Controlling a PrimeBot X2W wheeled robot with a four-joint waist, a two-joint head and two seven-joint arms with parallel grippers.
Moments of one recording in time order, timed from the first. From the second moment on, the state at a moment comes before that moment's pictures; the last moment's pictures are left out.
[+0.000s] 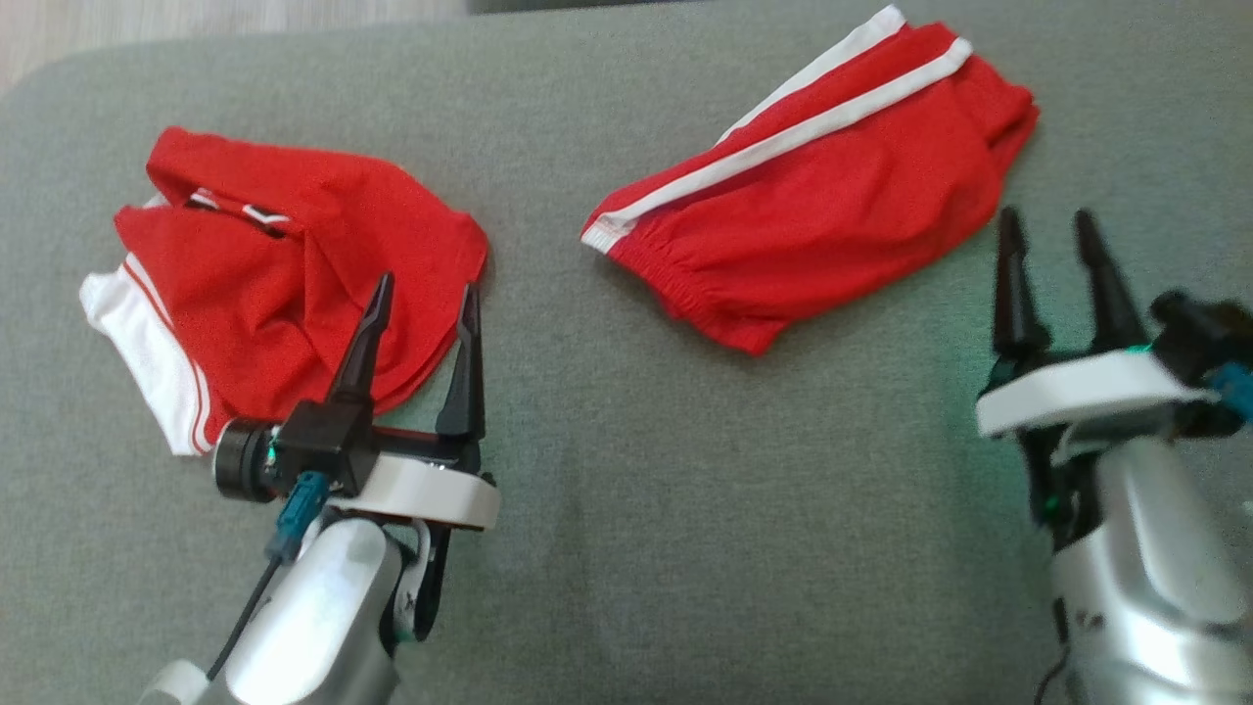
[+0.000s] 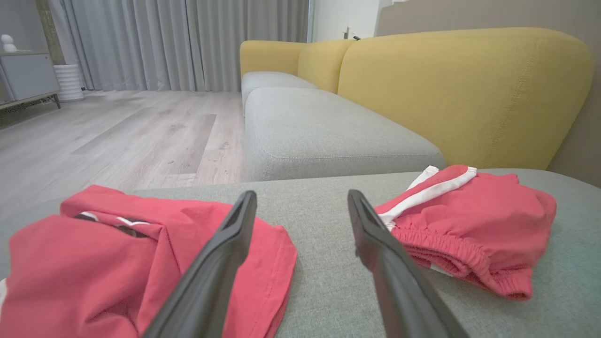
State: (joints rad) left arm -0.36 0.22 -0.53 0.27 -0.44 0.21 -0.25; right arm -0.37 -0.06 -0.03 0.42 0.24 0.13 -0.20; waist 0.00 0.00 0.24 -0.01
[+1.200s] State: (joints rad) left arm -0.47 0.08 -0.39 0.31 -0.28 0.06 -0.25; right arm -1.02 -0.28 -0.30 1.05 -0.13 0.13 0.22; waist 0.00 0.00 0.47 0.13
